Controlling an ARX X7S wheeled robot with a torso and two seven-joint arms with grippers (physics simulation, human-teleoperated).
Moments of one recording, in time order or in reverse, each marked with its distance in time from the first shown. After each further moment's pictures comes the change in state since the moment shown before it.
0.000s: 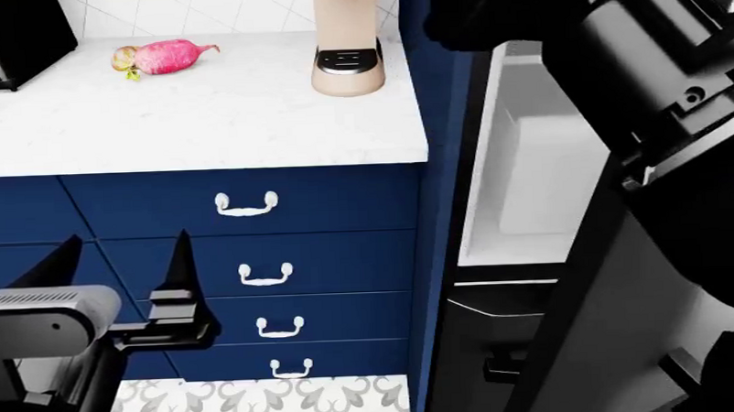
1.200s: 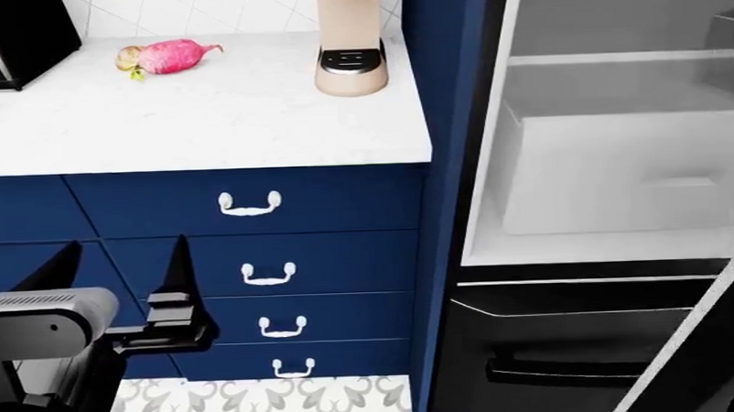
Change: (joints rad) left arm 0.023 -0.024 0.011 -0.018 -0.020 0.041 -0.023; right arm -0.025 0.061 0.059 -0.327 -0.188 -0.100 0.541
